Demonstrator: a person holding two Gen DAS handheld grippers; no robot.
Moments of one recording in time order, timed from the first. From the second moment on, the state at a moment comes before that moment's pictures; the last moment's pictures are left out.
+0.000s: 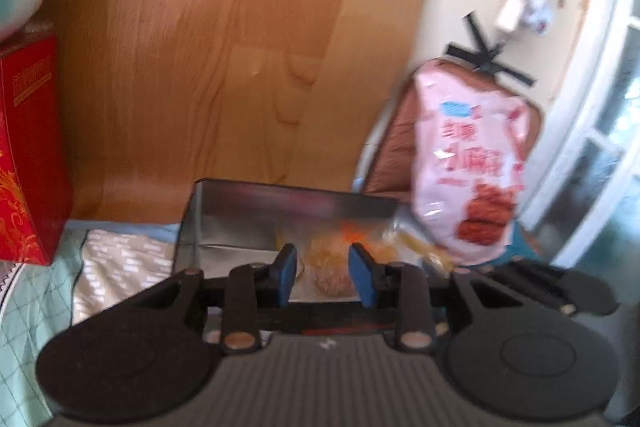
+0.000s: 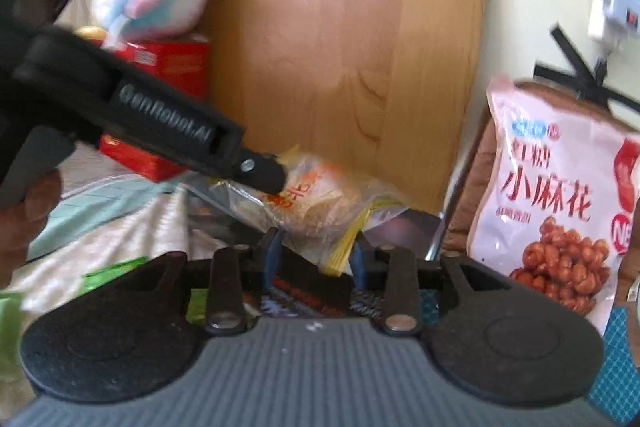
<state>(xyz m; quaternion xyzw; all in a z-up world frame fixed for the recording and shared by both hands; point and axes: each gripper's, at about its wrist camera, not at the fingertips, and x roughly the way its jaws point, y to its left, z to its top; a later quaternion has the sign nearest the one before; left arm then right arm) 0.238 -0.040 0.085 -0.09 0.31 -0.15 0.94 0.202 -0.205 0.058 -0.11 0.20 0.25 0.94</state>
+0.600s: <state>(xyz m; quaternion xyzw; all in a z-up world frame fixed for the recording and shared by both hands) 0.192 0.023 0.013 -0.11 0.41 -0.13 0.90 0.186 -0.227 0.013 0.10 0.37 0.31 0.87</state>
